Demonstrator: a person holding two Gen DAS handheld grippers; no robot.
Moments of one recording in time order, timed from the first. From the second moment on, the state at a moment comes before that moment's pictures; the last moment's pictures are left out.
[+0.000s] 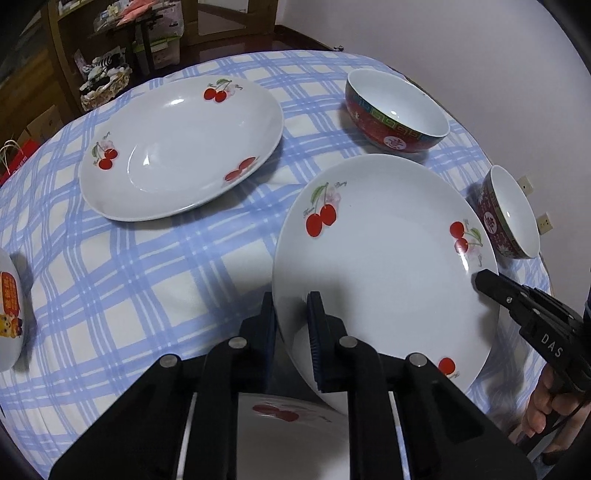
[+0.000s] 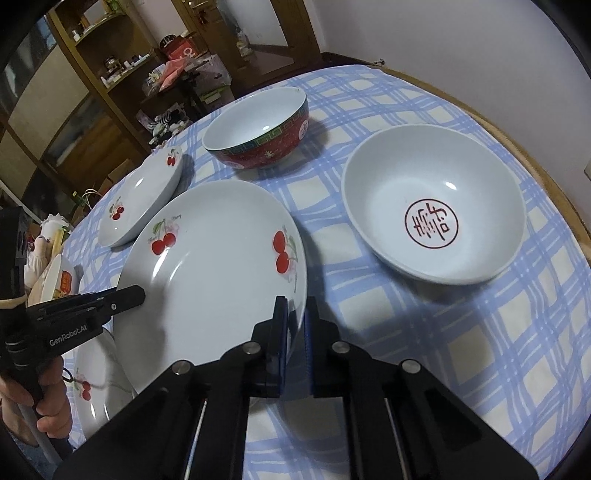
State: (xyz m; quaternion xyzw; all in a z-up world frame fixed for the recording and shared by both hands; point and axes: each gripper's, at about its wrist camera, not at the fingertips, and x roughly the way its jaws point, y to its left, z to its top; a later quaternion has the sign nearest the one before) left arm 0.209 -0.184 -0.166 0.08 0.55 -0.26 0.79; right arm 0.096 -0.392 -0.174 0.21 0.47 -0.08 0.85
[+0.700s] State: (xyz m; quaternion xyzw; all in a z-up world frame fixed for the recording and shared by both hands) left arm 0.192 -0.170 -0.151 0.06 0.56 -0.25 0.78; right arm 0.082 -0.389 -0.153 0.19 0.44 -0.07 0.87
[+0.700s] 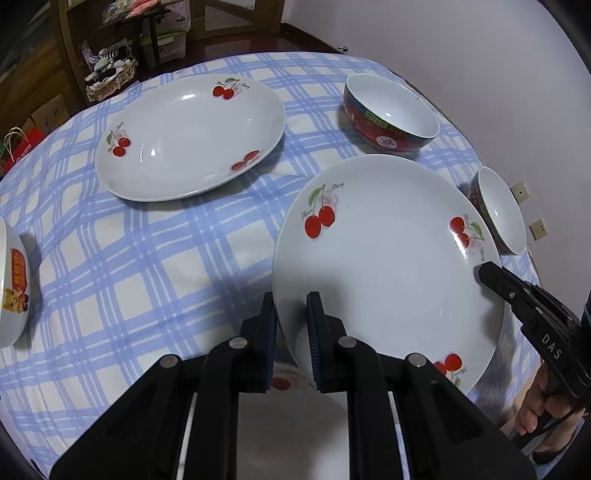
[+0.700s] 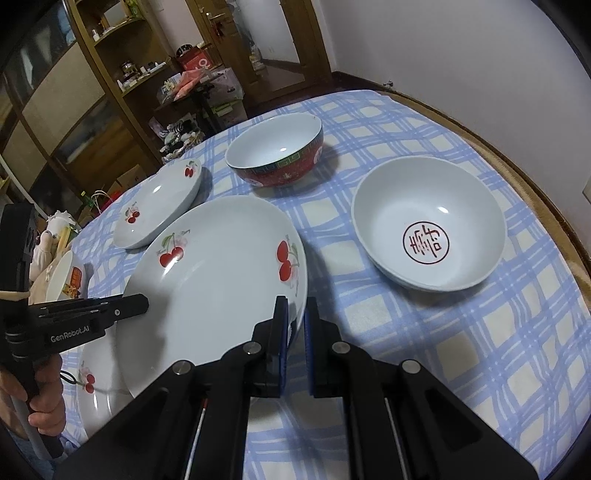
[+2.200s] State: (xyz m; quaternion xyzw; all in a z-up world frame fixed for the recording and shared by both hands) left arm 0.101 -0.041 -0.108 0.00 0.59 -0.11 0.80; right arm 0.055 -0.294 -0.126 0.17 0.40 0.08 0.90
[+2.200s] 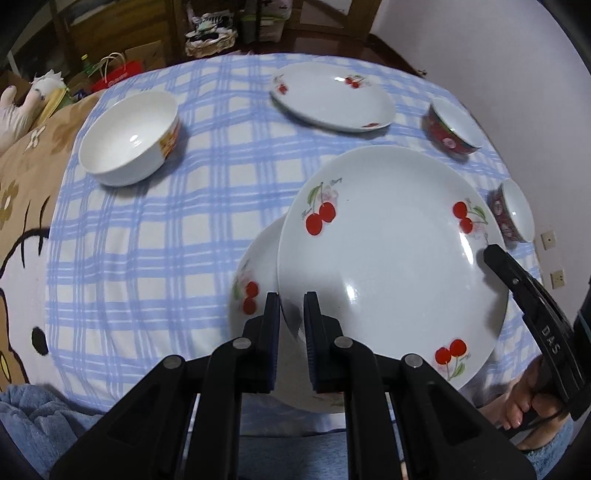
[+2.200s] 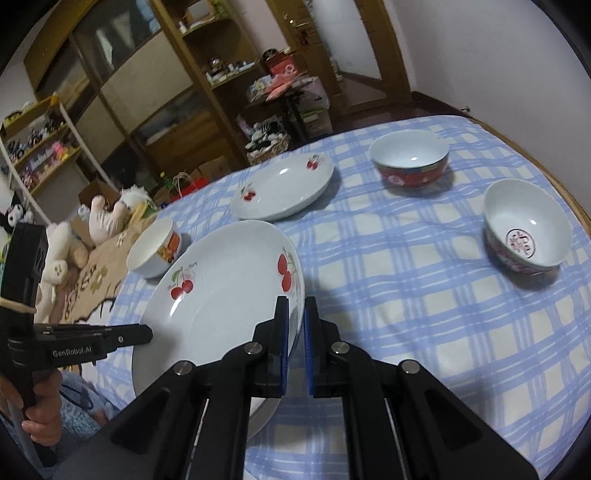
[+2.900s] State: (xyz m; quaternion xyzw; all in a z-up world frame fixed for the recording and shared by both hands) left arm 0.121 -0.039 -0.165 0.01 0.65 -0.05 0.76; right arm 0.057 -0.271 -0.155 0.15 0.45 0.08 0.88
